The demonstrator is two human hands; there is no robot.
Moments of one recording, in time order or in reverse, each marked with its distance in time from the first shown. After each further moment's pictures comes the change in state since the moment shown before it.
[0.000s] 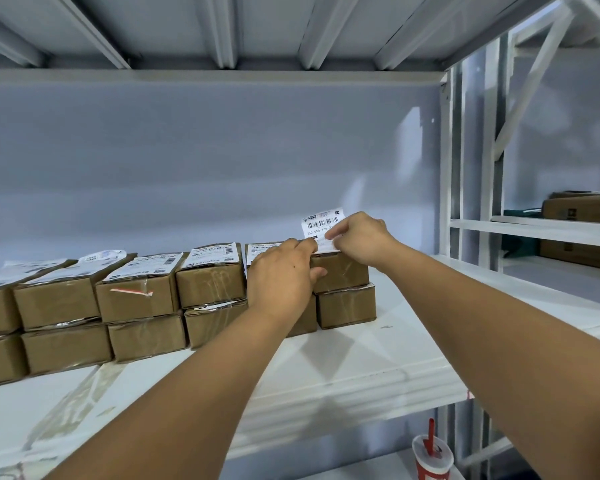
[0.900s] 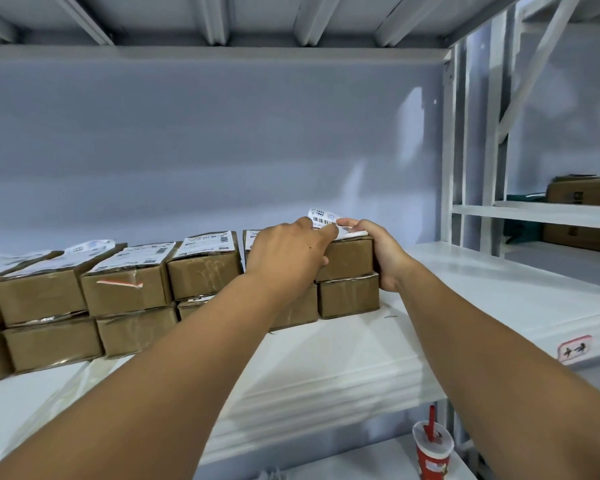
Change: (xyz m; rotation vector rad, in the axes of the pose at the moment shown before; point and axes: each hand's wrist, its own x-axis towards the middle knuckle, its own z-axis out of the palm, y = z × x) left_hand 0.012 0.005 -0.021 0.255 -0.127 0.307; right_hand -0.009 0.048 0.023 1.039 -0.307 0.263
